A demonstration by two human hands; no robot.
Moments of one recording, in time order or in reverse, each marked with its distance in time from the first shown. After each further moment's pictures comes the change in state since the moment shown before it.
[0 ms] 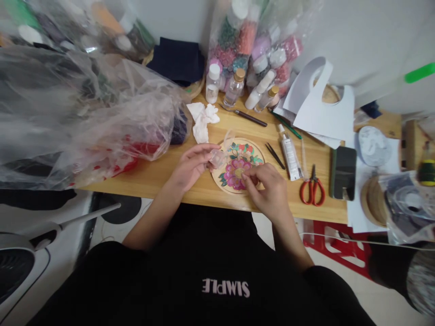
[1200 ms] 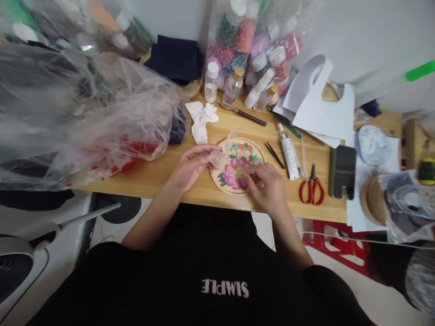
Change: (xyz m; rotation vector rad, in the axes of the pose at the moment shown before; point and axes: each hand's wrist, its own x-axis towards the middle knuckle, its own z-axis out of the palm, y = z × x) left_hand -0.001 -0.001 0.001 0.035 -0.026 0.028; right_hand -0.007 0.019 0.006 -0.003 -0.043 0.081
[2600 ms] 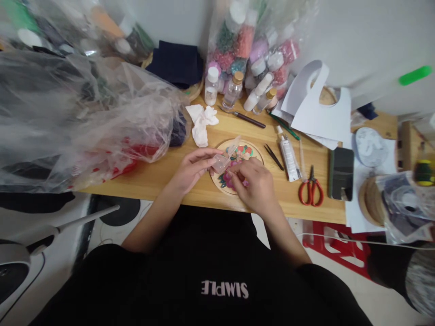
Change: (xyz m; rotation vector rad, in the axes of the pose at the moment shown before) left_hand -0.002 0.003 0.005 0.032 -0.059 0.004; right_hand 0.025 -0.031 0.009 0.024 -0.034 -0.123
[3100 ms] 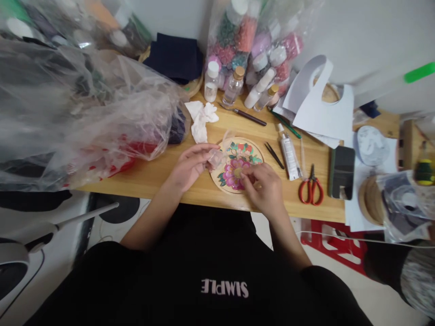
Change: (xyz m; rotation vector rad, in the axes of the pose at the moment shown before) left_hand 0.002 -0.004 -0.008 -0.064 0.066 -0.032; right_hand -0.025 0.016 -0.007 -0.020 0.095 0.084
